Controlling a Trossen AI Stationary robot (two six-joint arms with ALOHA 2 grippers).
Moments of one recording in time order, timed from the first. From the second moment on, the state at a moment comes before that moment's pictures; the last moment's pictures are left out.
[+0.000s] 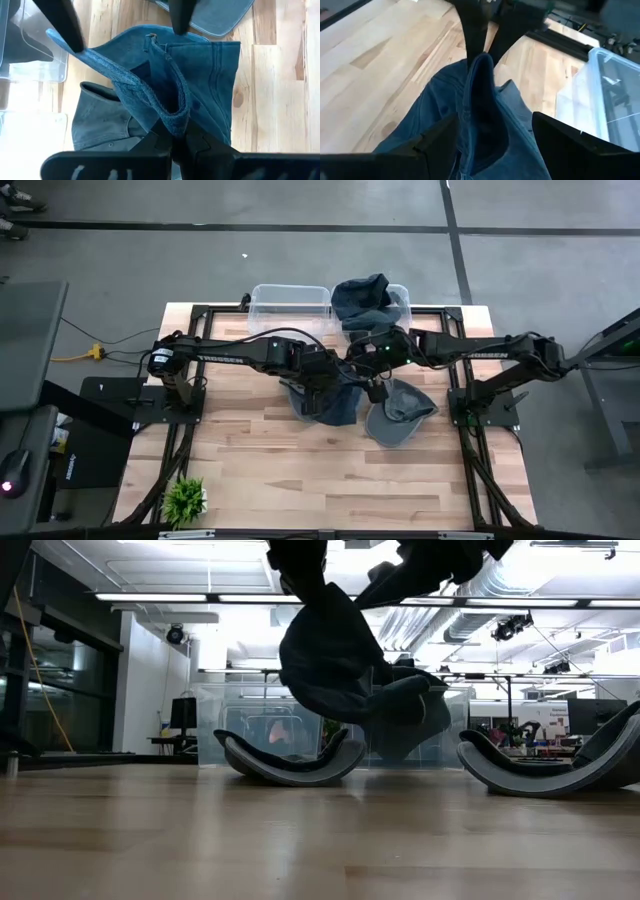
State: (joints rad) left arm -0.03 1.81 1.79 -1.02 -0.12 -0.02; right arm -0.16 1.36 1.05 -0.26 -0.24 -0.46
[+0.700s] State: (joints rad) left arm -0.03 1.81 1.79 -1.02 -0.15 0.00; right arm -0.24 1.42 1.05 -0.24 -0.42 -0.46
